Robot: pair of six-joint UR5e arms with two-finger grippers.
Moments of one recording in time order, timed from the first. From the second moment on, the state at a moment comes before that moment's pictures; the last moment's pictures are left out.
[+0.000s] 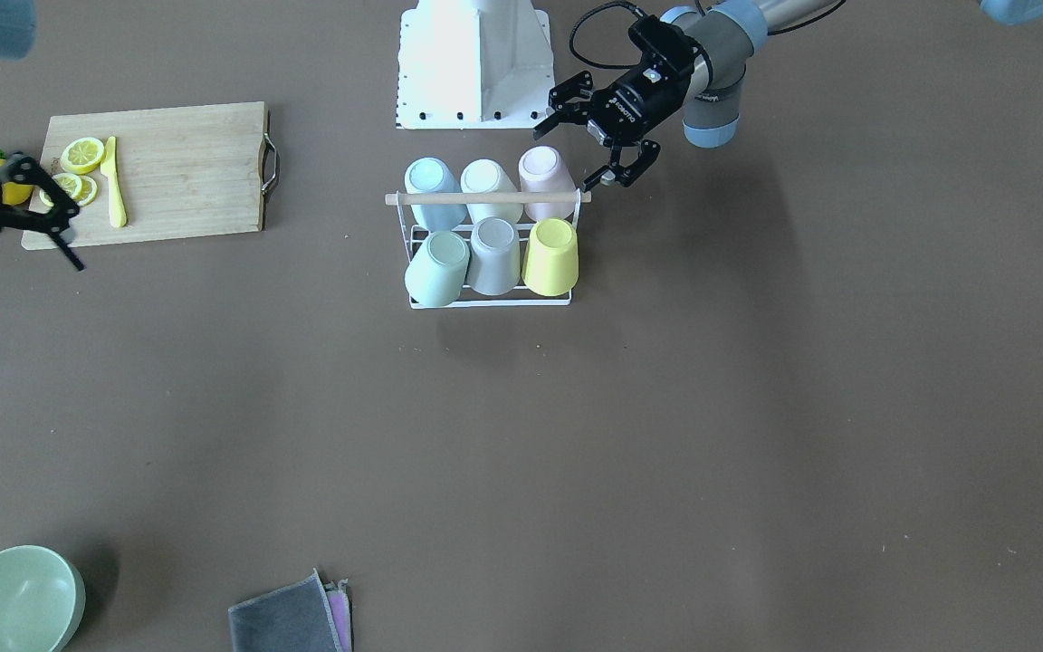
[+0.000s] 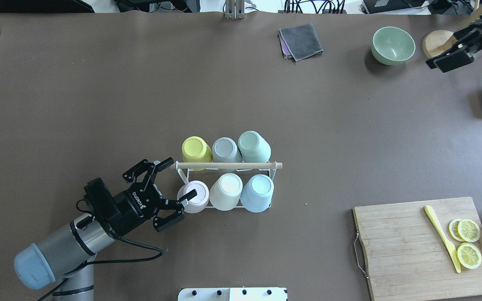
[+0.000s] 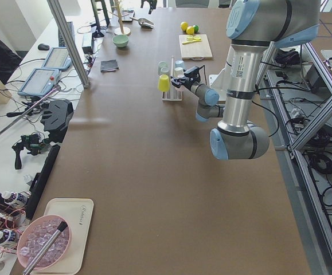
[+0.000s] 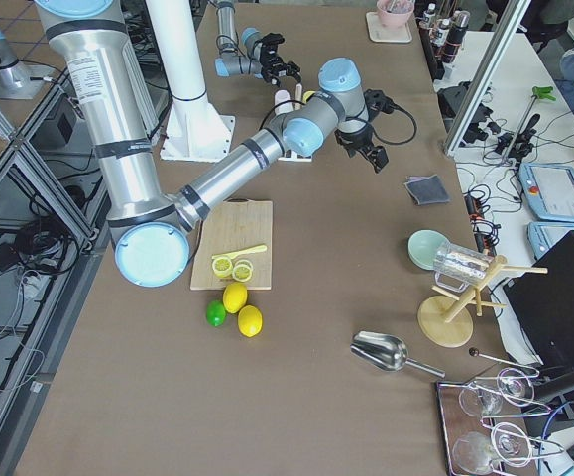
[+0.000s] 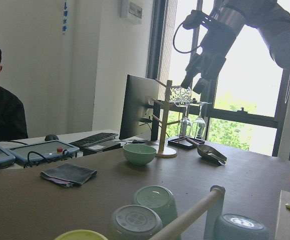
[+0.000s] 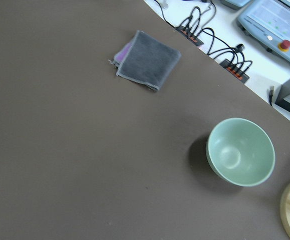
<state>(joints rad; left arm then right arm) -0.18 -1.85 -1.59 -3.43 -1.07 -0.30 1.26 -1.40 1.98 -1.38 2.20 0.04</state>
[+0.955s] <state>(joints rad) -0.38 -1.87 -1.68 -3.24 -1.08 -0.31 1.66 -1.69 1.58 -1.44 2.31 -0.09</state>
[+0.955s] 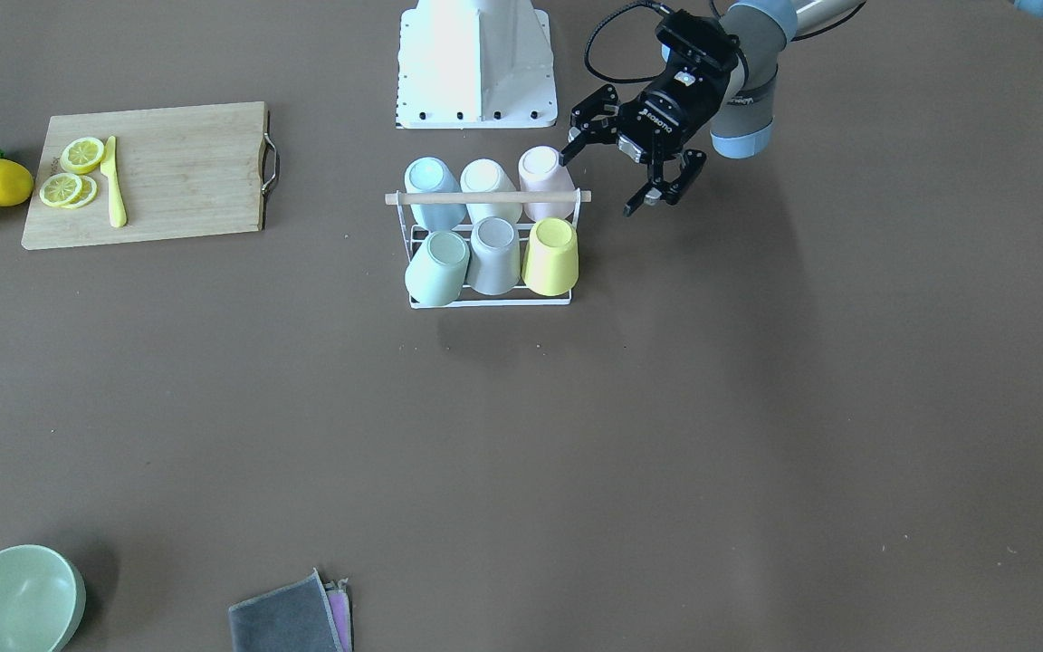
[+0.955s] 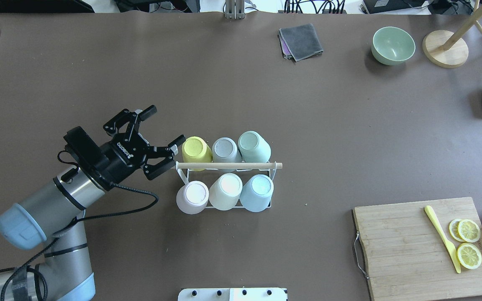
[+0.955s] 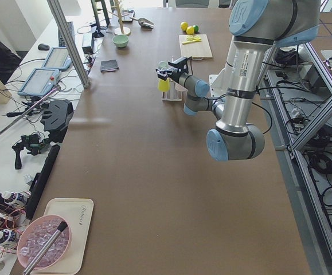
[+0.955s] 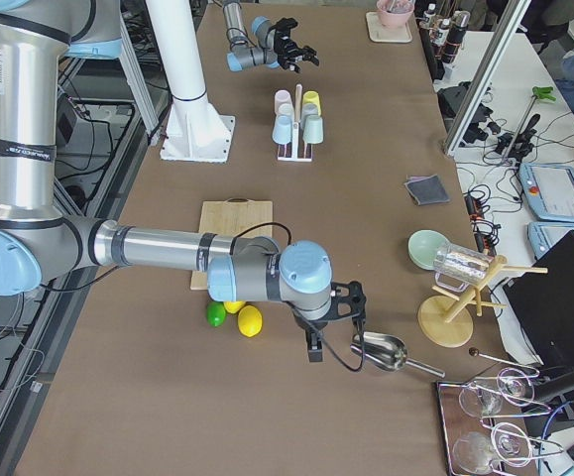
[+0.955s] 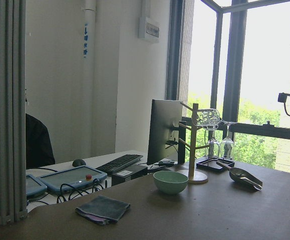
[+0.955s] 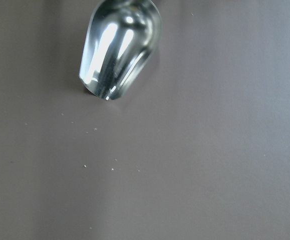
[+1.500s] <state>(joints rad) -0.65 -1.86 -1.70 -2.97 -1.23 -0.32 1.60 -1.65 1.51 -1.45 2.29 0.11</state>
